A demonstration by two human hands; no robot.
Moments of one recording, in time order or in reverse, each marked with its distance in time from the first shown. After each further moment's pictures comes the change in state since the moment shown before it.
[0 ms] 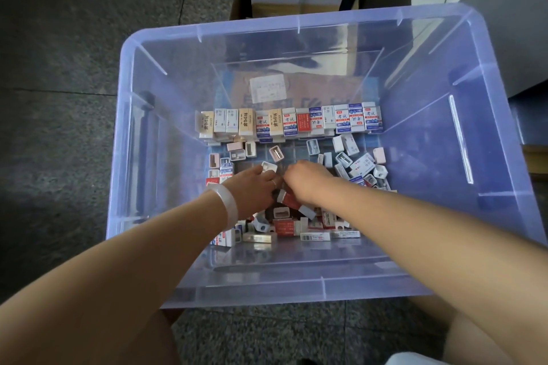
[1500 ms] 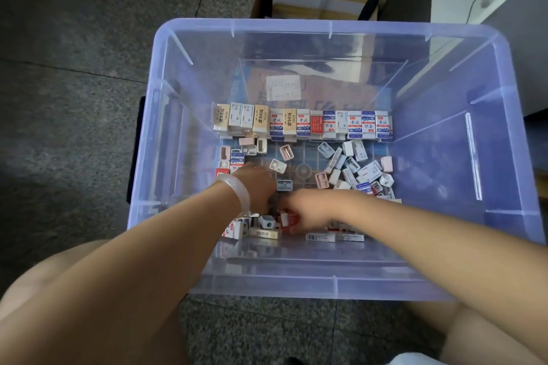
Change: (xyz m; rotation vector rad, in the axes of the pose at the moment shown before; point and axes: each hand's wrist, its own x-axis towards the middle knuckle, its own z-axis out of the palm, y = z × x) left_hand 0.001 -0.005 0.010 -0.590 -0.063 -0.224; right_hand -0.023 -0.019 -0.001 0.175 -0.320 -0.297
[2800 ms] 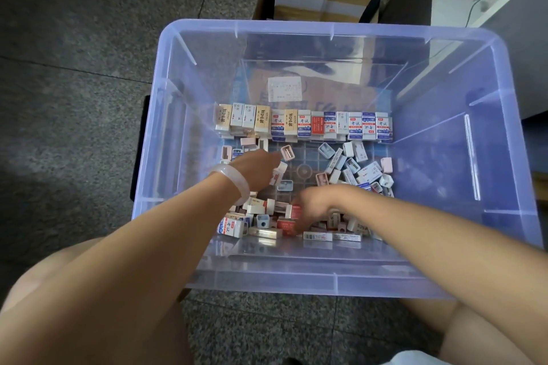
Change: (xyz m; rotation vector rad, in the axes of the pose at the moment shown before) left_hand -0.007 -0.008 -0.024 -0.444 0.138 -0.233; right_hand 0.004 0.009 -0.004 0.204 -0.167 0.241
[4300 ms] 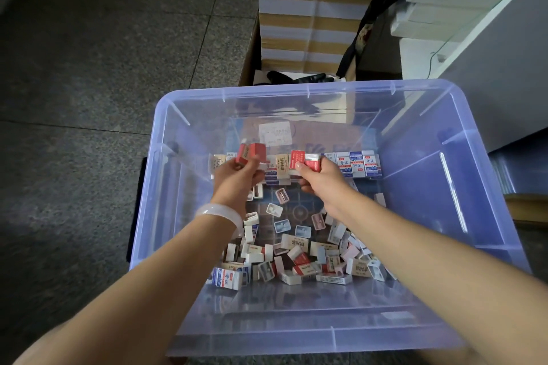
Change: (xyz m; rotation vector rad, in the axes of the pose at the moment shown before) left_hand 0.005 0.009 -0.035 -1.634 0.629 -0.322; right_hand -0.006 0.019 -0.056 1.394 0.936 -0.113
